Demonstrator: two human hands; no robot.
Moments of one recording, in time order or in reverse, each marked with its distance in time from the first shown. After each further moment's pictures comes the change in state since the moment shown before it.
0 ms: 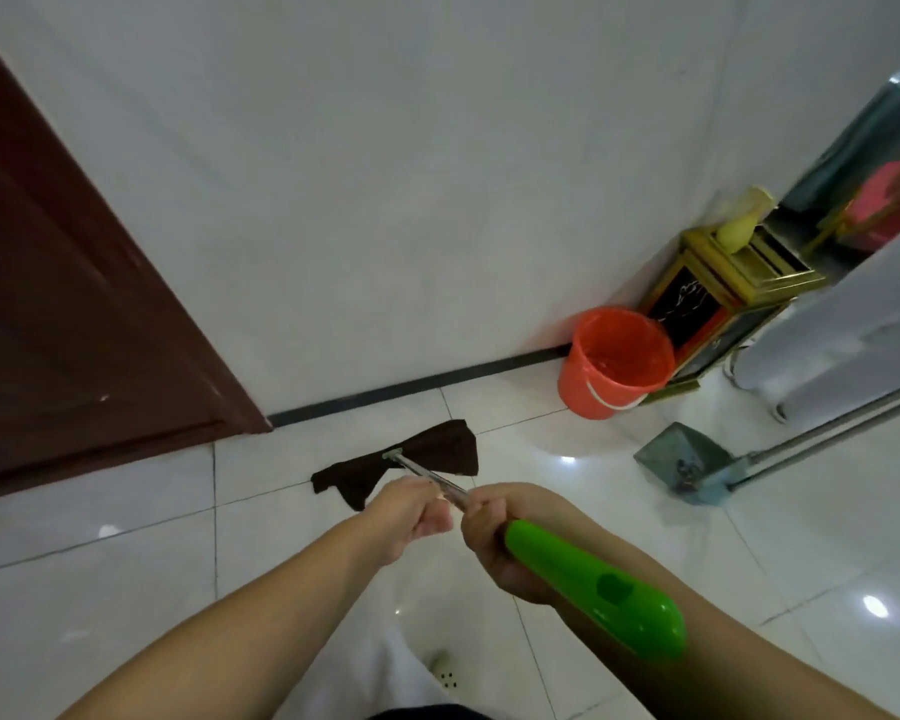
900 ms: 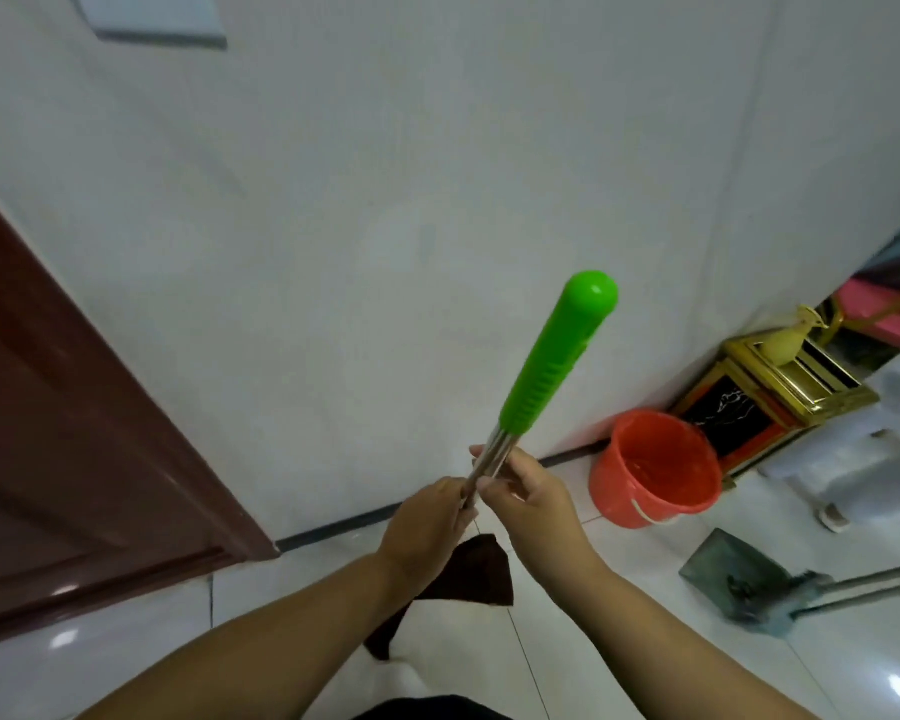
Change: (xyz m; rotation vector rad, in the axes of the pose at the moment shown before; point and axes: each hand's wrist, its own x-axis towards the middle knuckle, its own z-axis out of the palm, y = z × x) left_hand 0.106 0.232 -0.097 1.094 0.147 1.129; right_hand 0.108 -0.126 0.220 -1.078 0.152 -1.201
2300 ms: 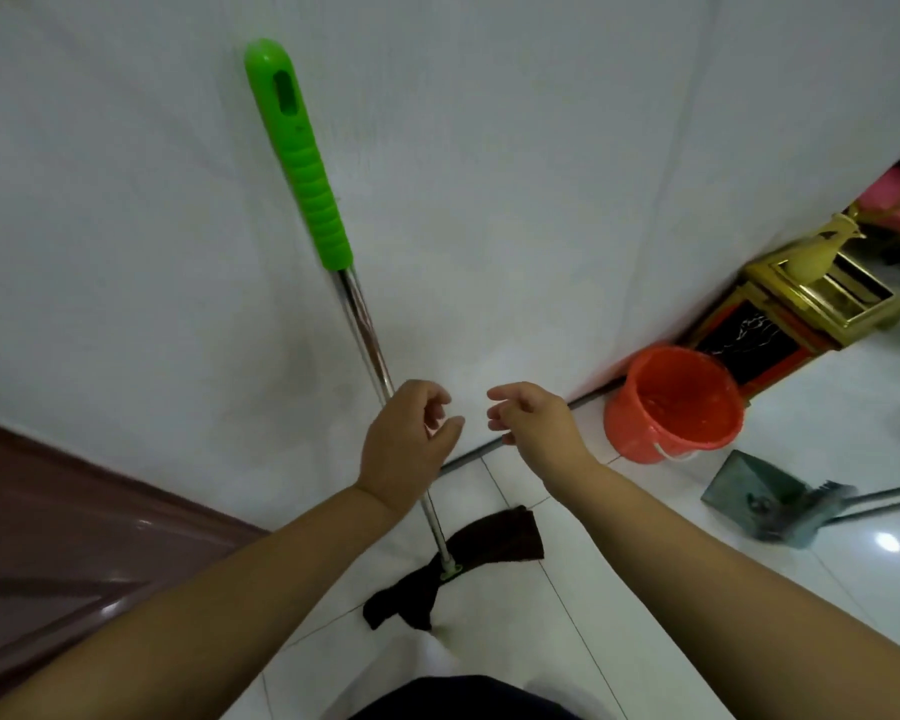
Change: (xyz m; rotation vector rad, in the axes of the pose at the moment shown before) left_hand 0.110 -0.054 -0.072 -0.247 0.210 -0.033; right_hand 0.159 0.023 0.017 0.125 0.147 0.316
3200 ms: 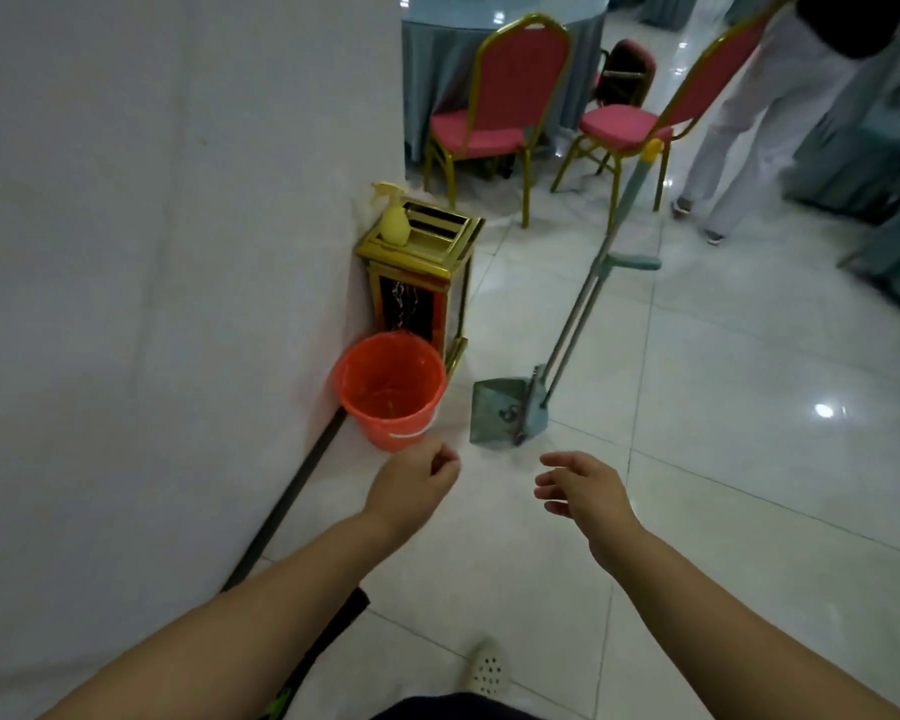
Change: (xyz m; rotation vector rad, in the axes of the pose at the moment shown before) left_hand -0.053 0.263 0.407 -0.002 -0.903 0.189; right_hand -0.149 0.217 -0.448 0.428 0.756 0.399
